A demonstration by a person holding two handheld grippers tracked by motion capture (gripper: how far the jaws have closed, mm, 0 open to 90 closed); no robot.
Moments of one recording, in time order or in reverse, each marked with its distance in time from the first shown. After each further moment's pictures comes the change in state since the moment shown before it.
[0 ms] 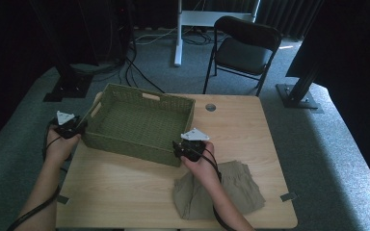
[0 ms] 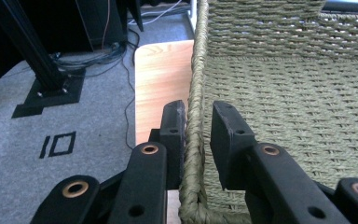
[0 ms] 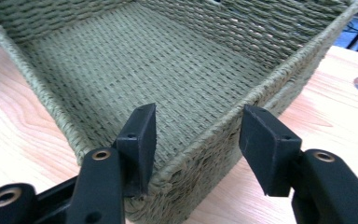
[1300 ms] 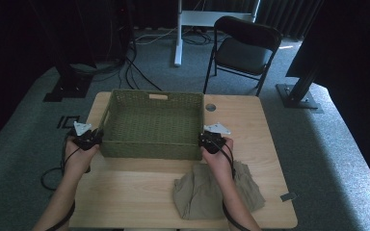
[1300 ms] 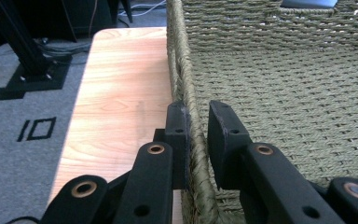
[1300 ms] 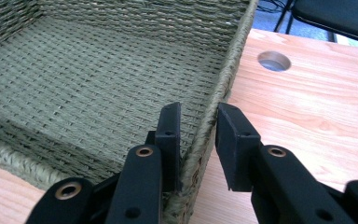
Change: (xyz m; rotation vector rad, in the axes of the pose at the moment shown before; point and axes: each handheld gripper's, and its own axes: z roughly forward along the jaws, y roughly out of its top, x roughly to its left) left arm -0.077 -0.010 -0.024 0.012 -0.018 -0.064; right arm -0.060 -0.006 -0.011 0.018 -0.187 0.131
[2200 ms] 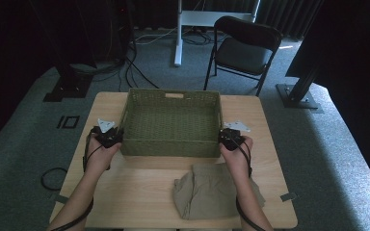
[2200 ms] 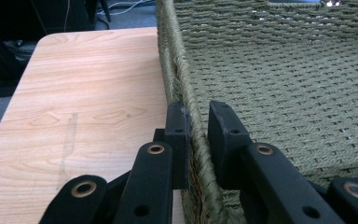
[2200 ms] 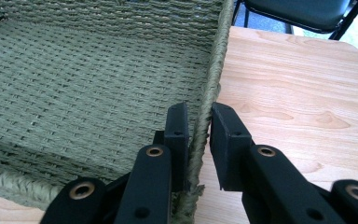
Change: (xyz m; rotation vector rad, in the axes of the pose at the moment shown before) left arm -0.063 0.010 0.017 0.011 -0.047 0.027; right arm -0.057 -0.004 -0.009 0.016 -0.115 0.047
